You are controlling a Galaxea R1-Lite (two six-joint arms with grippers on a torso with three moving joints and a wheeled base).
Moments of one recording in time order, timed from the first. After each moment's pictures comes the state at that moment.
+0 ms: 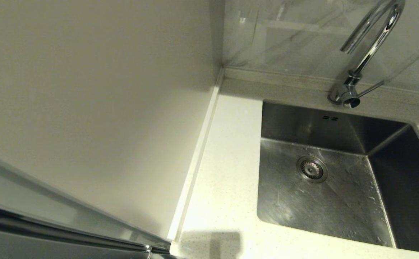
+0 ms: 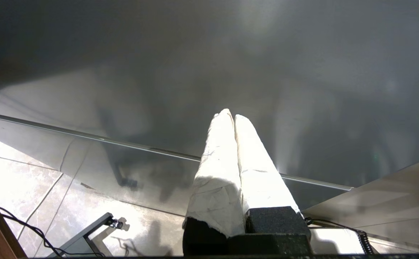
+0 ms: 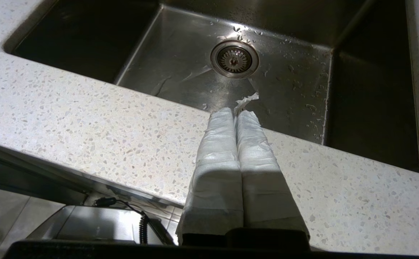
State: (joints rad) left arm 0.00 0.00 0.00 0.00 0.01 -0.02; right arm 0.00 0.00 0.00 0.01 0.01 -0.03
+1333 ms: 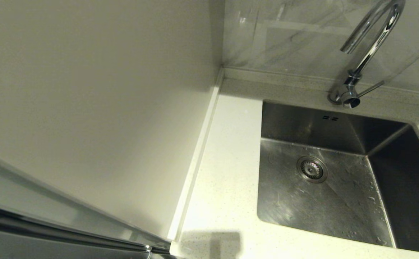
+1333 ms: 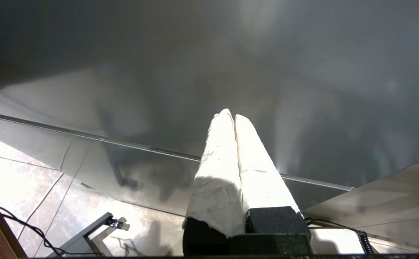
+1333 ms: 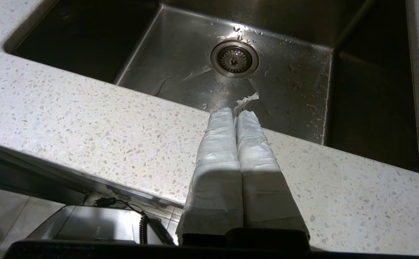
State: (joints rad) left arm 0.00 0.00 0.00 0.00 0.02 -0.02; right arm 0.00 0.00 0.00 0.01 0.01 -0.03
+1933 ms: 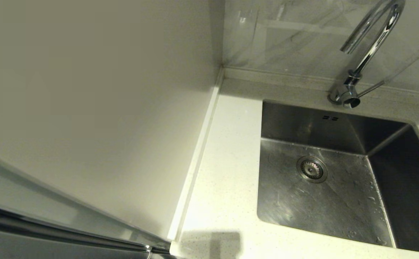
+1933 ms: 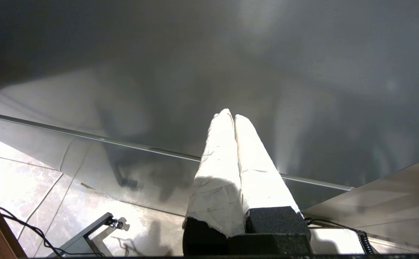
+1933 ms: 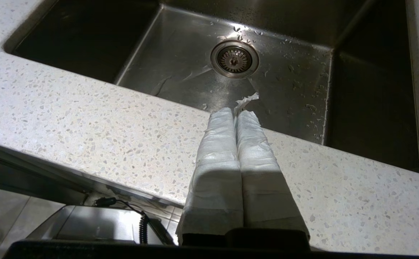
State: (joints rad) left arm 0.00 0.00 0.00 0.00 0.01 -0.02; right arm 0.00 0.00 0.00 0.01 0.01 -0.03
